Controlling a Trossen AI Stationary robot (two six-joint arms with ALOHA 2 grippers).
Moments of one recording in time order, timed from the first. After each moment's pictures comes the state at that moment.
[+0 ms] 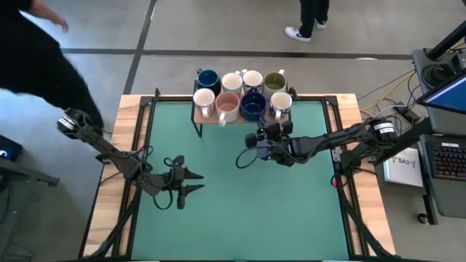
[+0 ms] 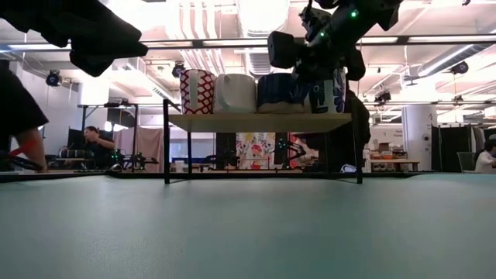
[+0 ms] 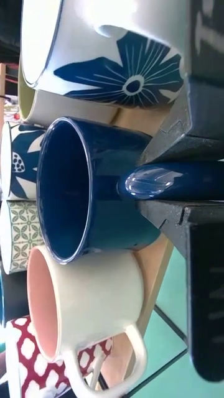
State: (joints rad) left arm -0.61 1.07 0.47 0.21 -0.67 -0.39; right arm 0.06 1.58 1.01 -0.09 1.14 0.68
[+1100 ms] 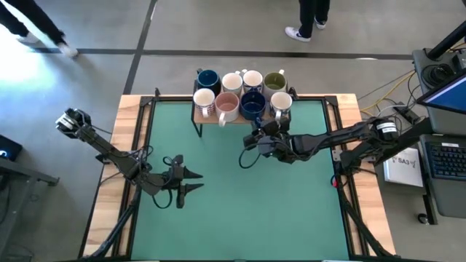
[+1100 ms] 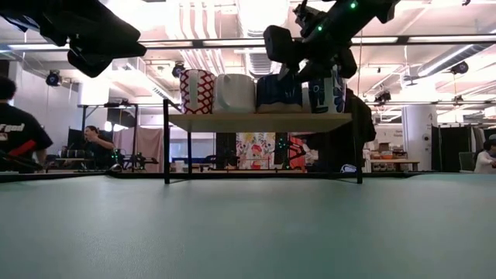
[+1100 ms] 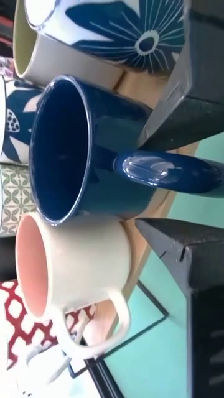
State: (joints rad) left arm -0.61 1.04 0.47 0.18 -0.67 -0.43; right arm 0.05 1.55 1.03 -0.07 1.00 0.58
